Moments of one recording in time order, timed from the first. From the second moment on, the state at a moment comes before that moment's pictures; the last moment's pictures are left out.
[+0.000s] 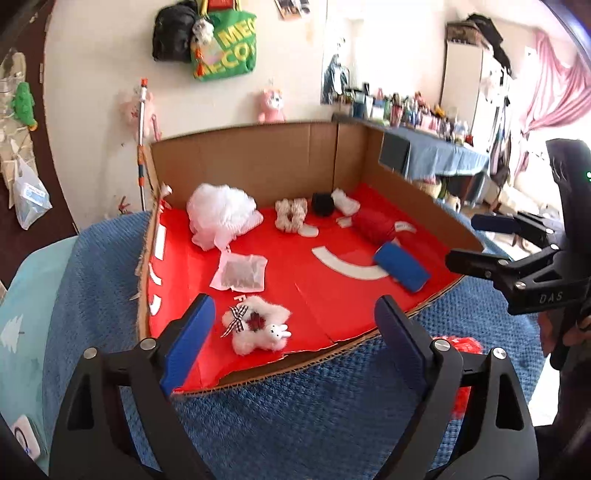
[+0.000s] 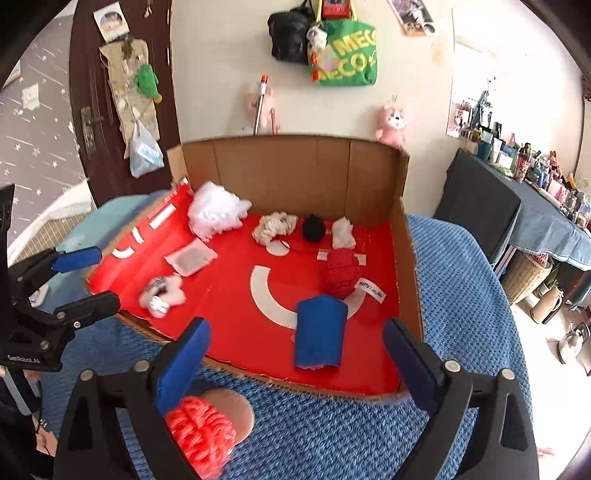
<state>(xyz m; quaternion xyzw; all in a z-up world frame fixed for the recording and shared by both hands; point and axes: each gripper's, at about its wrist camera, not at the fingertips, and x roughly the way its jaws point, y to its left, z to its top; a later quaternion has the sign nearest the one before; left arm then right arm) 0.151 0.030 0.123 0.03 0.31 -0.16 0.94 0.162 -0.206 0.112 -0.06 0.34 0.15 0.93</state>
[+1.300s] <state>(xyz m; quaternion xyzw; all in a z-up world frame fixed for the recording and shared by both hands) 0.064 0.038 0.074 -0.01 0.29 -0.07 0.95 0.091 -0.197 0.028 0.07 0.37 0.25 0.89</state>
